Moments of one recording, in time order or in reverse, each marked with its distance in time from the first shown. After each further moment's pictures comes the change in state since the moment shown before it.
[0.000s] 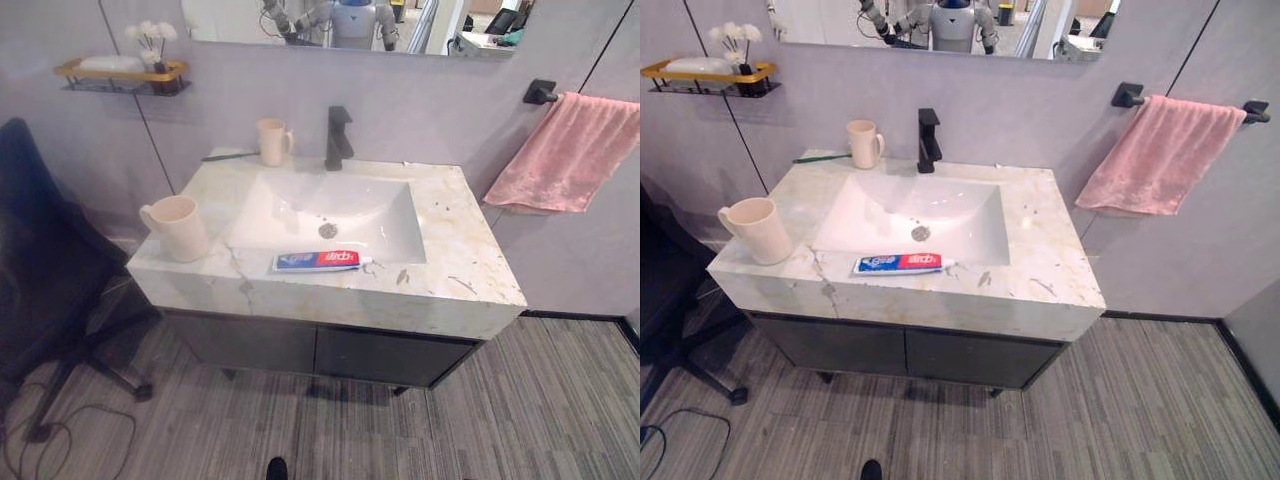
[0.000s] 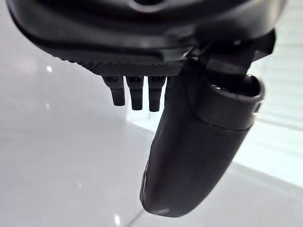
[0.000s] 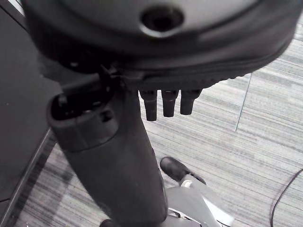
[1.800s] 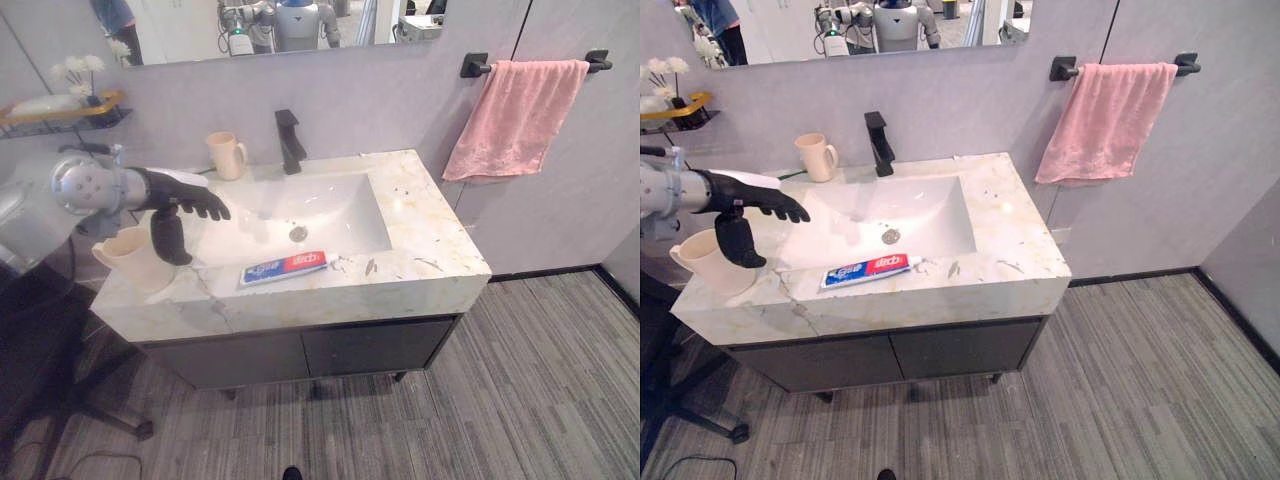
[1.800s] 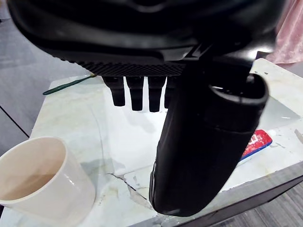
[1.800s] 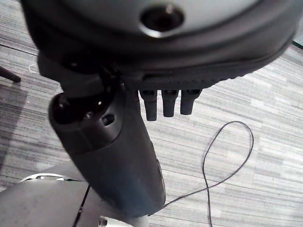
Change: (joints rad) left arm -0.738 0.187 -1.187 0.283 0.152 -0.134 -1.503; right arm -0.057 -0.006 0.049 0.156 -0.051 0.148 0.099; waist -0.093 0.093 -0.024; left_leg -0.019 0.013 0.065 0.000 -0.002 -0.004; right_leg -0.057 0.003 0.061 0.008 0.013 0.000
